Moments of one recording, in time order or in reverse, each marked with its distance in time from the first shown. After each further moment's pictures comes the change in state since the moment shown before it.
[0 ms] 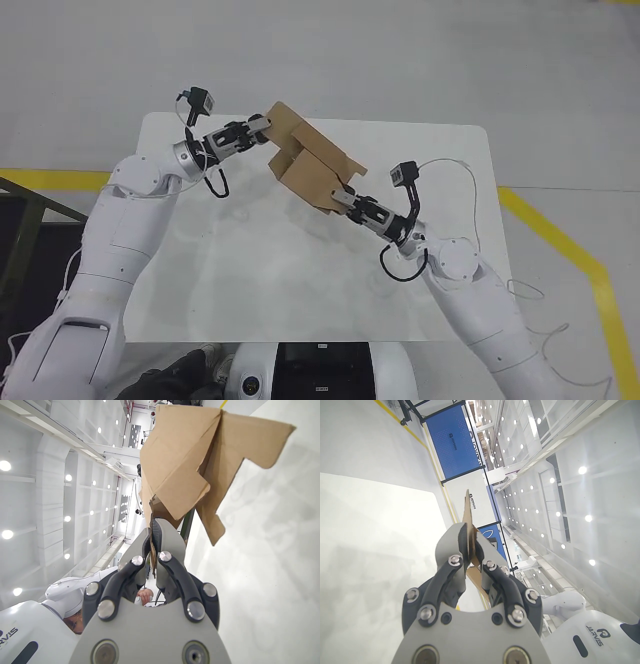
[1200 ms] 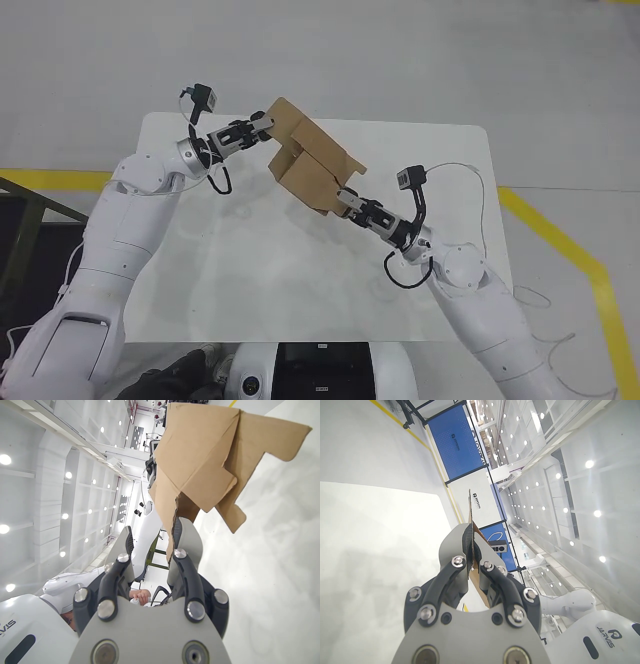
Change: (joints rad) left arm -0.034 0.001 0.062 0.020 0.032 -0.042 0.050; right arm -0.050 0.015 0.023 -0.057 -0.044 -0.027 -0.028
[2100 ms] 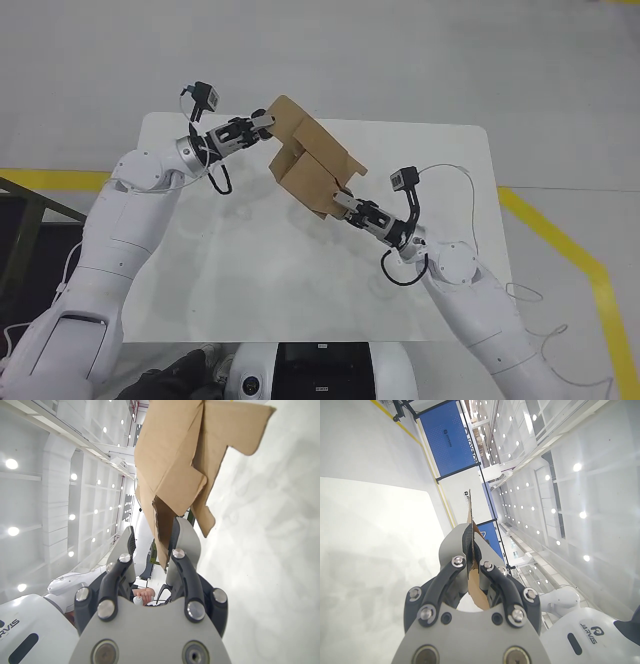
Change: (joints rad) left arm -0.011 0.010 0.014 -0.007 -0.100 0.034 -0.044; right arm 0.048 -0.010 -0.050 0.097 0.063 -0.040 0.021
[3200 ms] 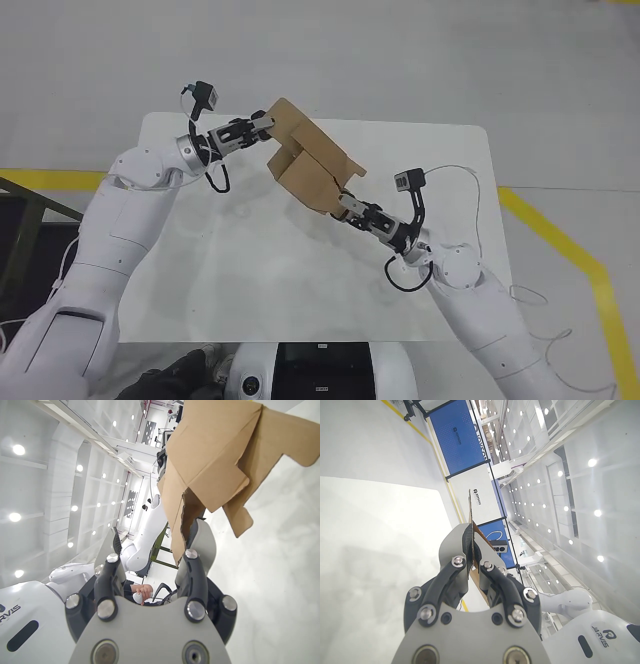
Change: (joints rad) left arm -0.028 0.017 0.041 0.023 0.066 -0.015 0.033; right arm -0.029 0.014 0.019 -0.051 -0.011 -0.069 0.009
